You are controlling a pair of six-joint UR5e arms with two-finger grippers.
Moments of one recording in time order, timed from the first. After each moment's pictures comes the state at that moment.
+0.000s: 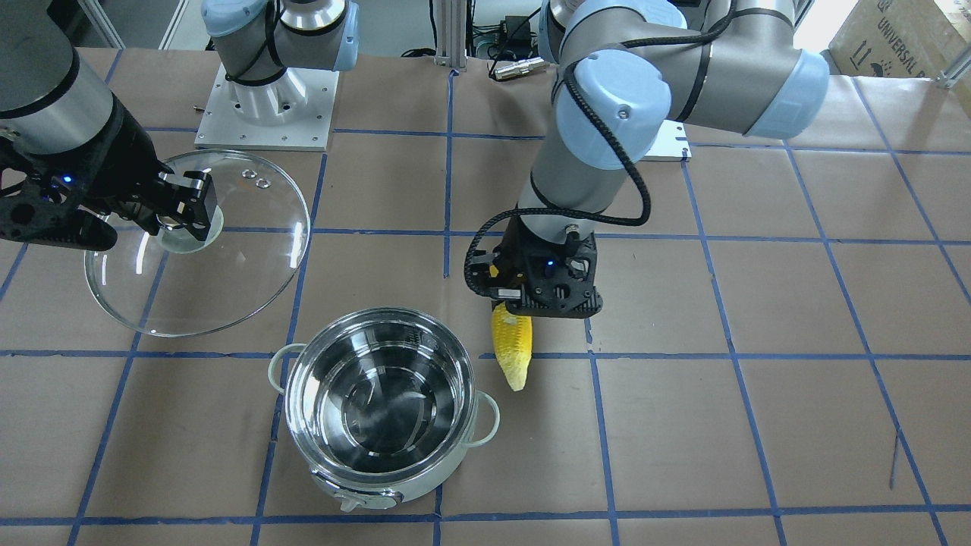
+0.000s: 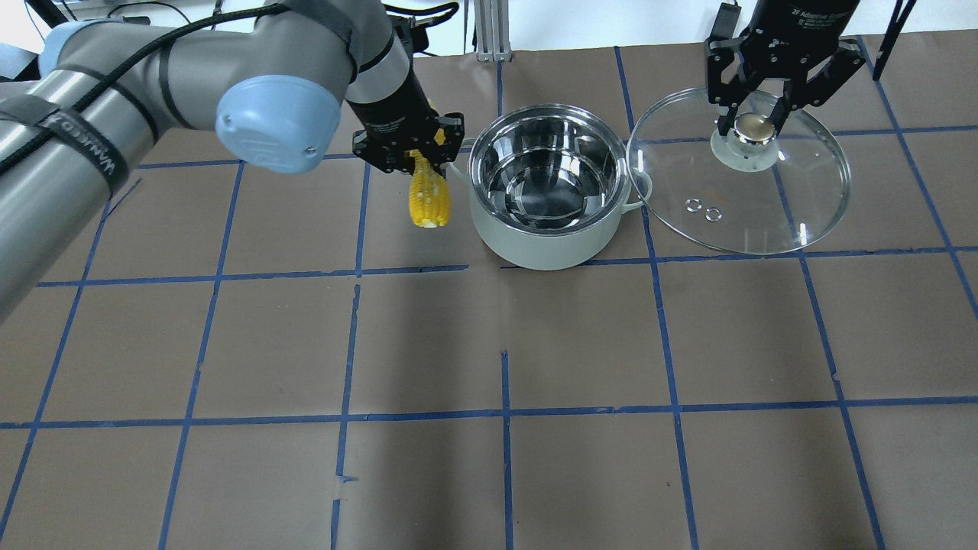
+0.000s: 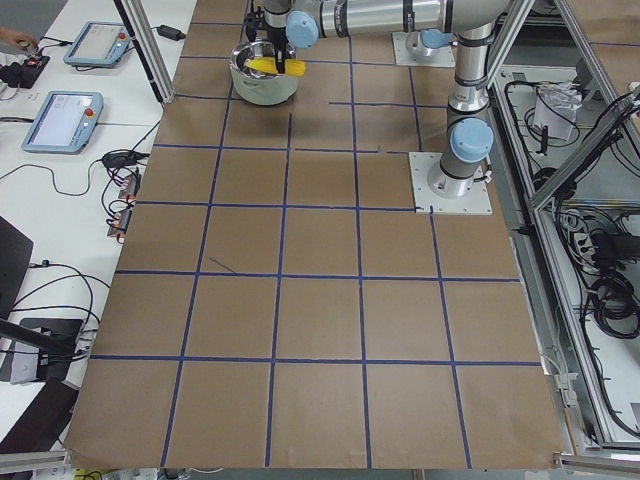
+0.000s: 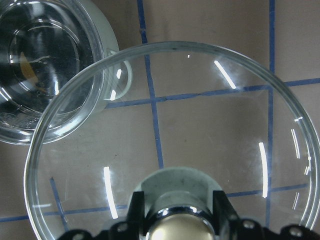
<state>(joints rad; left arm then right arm) -1.81 -1.91 -1.43 -1.30 1.42 -0.29 1.51 -1.38 1.30 -1.37 -1.57 0.05</state>
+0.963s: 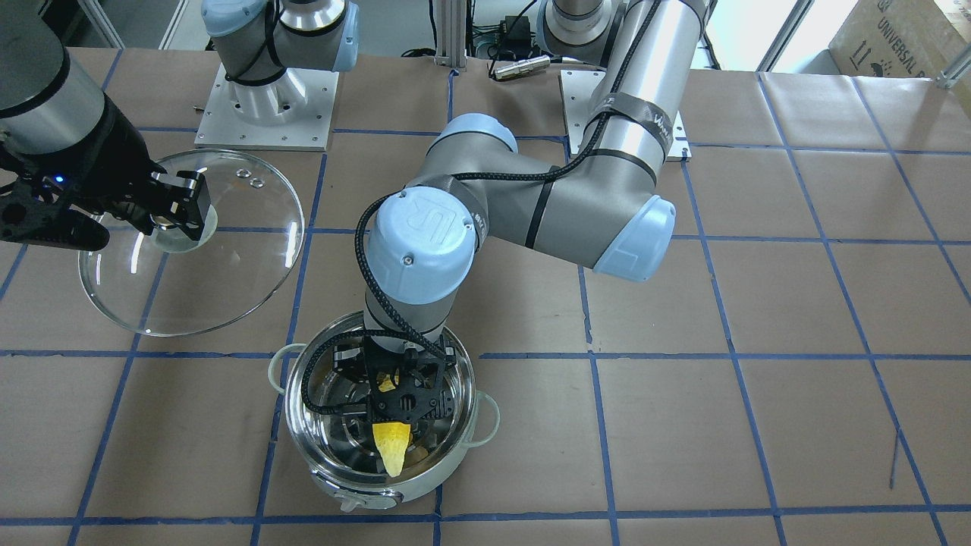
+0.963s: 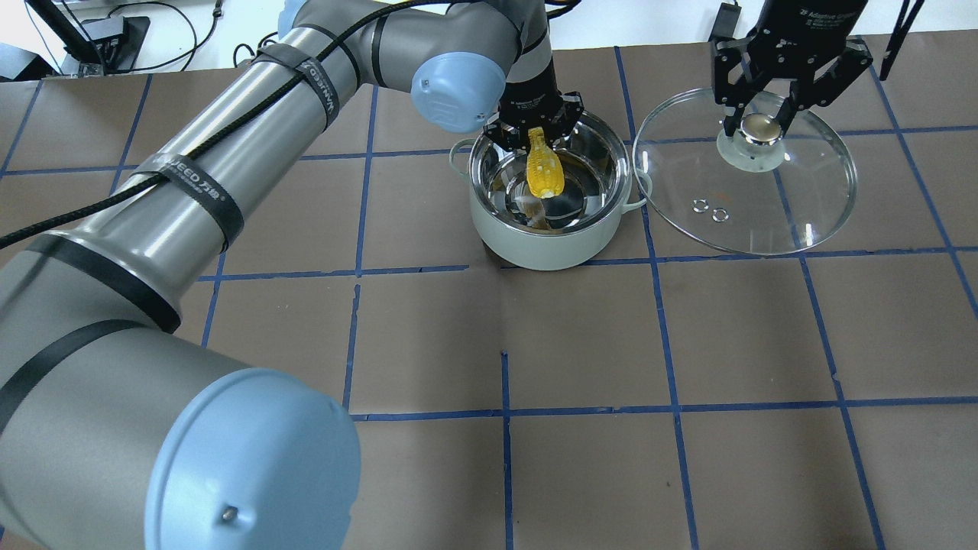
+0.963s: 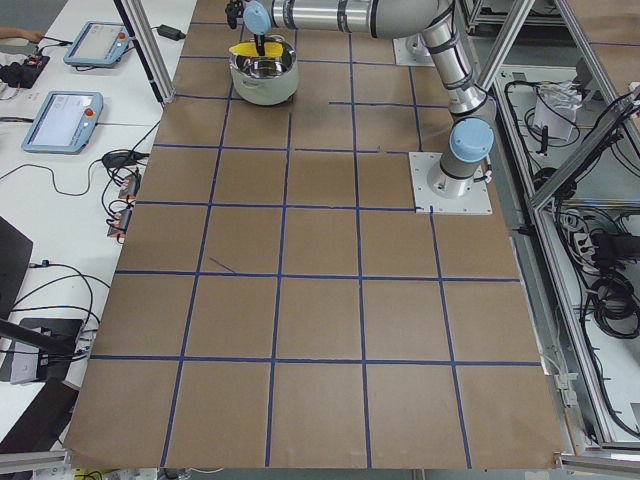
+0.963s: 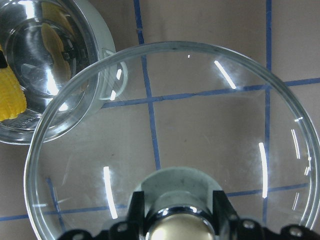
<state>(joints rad) -1.94 -2.26 -1.10 -1.29 1.42 -0.49 1.50 -1.39 1.30 -1.37 -1.57 0.03</state>
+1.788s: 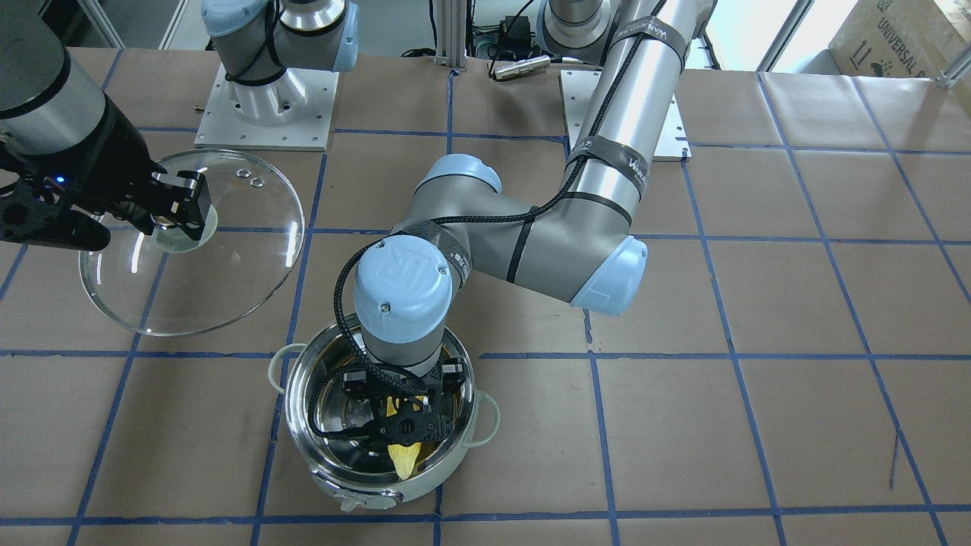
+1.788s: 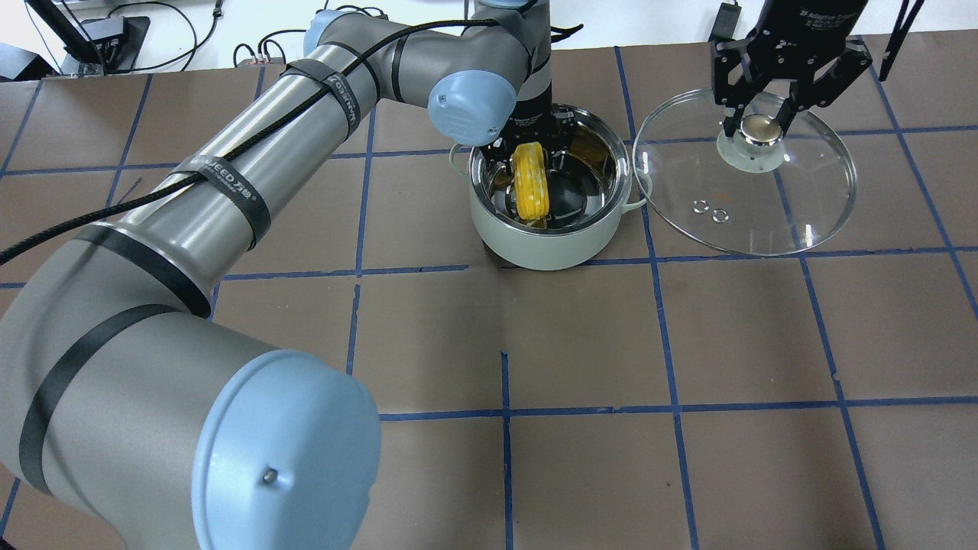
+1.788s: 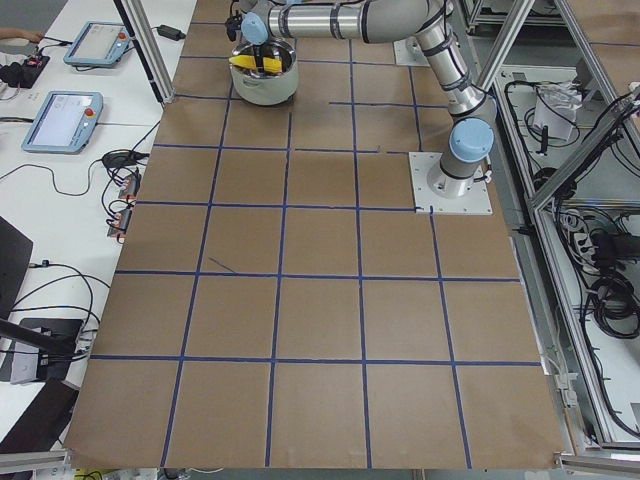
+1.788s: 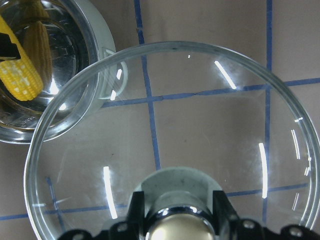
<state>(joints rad) -1.95 -2.29 -1.09 -1.30 1.51 -0.48 1.50 -1.39 1.30 -1.37 -1.57 0.03</state>
